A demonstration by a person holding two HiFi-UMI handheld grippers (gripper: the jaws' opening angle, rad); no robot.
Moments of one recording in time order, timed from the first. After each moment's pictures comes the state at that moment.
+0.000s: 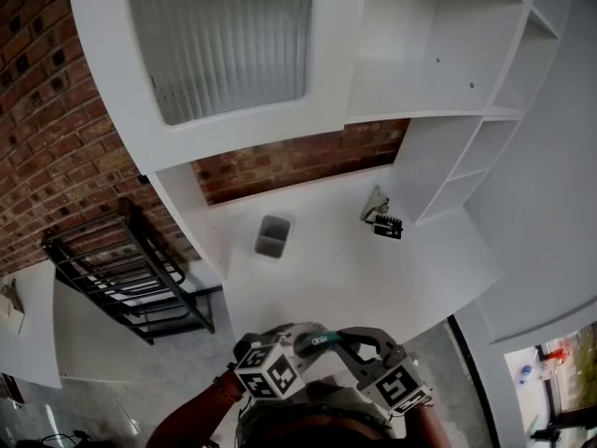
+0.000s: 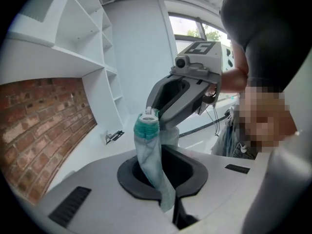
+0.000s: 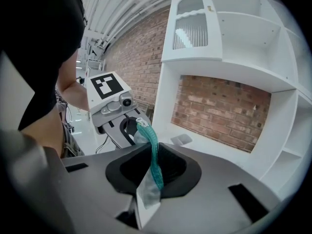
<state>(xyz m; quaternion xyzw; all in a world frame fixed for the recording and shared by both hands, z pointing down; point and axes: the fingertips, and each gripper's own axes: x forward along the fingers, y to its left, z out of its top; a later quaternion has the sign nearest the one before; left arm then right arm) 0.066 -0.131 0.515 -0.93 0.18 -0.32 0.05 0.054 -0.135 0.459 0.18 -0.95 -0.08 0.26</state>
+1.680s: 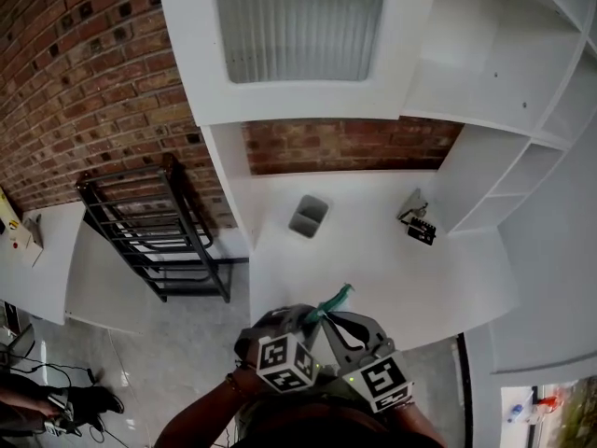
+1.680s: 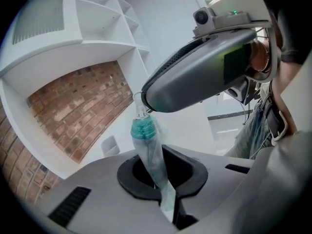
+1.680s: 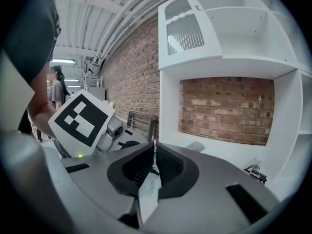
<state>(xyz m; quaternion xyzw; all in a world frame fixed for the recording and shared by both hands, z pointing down) 0.012 -0.144 0.536 -0.81 0.41 -0.42 0.01 0.007 -0.128 0.443 0.17 -0.97 0.00 0.17</state>
